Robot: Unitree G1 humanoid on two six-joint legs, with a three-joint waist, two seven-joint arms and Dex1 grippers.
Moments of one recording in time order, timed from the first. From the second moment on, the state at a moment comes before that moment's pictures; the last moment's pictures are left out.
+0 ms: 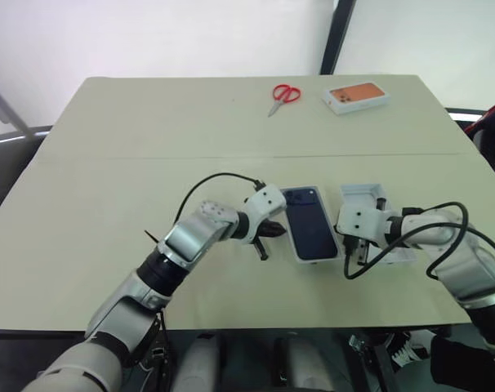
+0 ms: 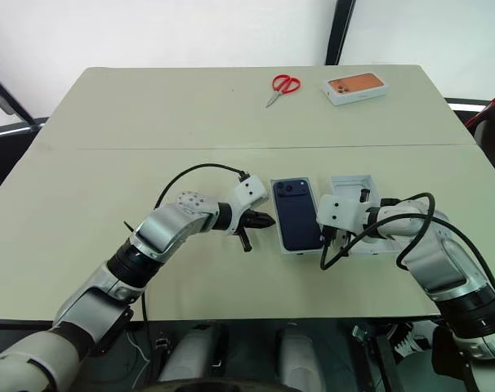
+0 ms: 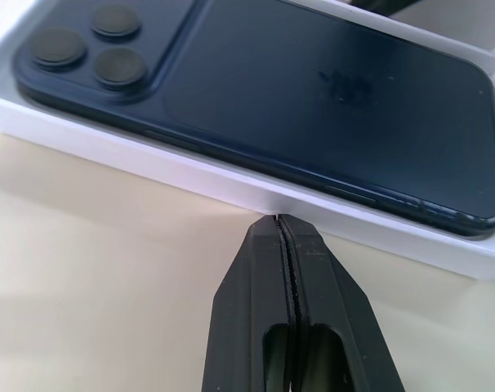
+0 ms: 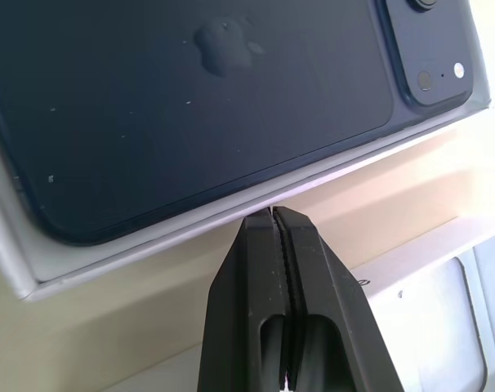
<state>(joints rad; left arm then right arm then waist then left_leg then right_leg) -0.71 0.28 -0.48 0.03 -0.23 0.84 -0.71 -0.30 -0.94 0.16 -0.26 -0.11 0.43 1.01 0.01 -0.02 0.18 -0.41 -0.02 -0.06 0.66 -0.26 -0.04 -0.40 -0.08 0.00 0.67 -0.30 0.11</state>
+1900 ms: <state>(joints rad) -0.30 0.57 -0.04 -0.05 -0.37 0.25 -1.00 -0.78 -0.53 -0.26 -0.10 1.41 1.59 0.22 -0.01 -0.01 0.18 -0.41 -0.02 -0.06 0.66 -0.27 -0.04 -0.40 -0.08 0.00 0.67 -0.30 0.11</state>
